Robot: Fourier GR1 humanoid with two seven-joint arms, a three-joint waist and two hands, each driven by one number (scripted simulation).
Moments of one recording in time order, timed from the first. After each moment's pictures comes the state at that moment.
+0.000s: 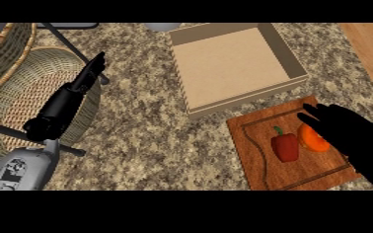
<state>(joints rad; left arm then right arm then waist) -0.23 0.38 -0.12 -1.54 0.02 -0.09 -0.06 -0.06 -1.02 0.30 -2.19 0.39 0.43 0.40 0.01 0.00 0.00</state>
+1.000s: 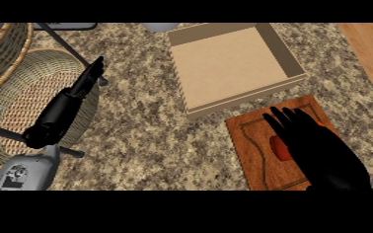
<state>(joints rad) -0.19 0.32 -0.06 -1.56 -0.06 -0.15 -0.08 -0.15 -0.63 0.49 -2.06 0.75 0.60 0.60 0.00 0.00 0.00</state>
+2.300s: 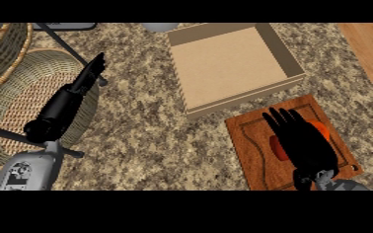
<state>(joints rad) -0.21 0.25 0.01 -1.57 -0.13 -0.22 -0.05 -0.08 -0.46 0.42 -1.76 1.09 0.53 0.35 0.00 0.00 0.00</state>
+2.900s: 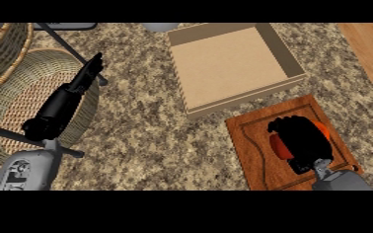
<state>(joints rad) -0.22 0.24 0.05 -1.54 -0.14 -0.25 -0.07 -0.12 -0.44 0.37 -1.57 1.17 0.41 0.15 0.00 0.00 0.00</state>
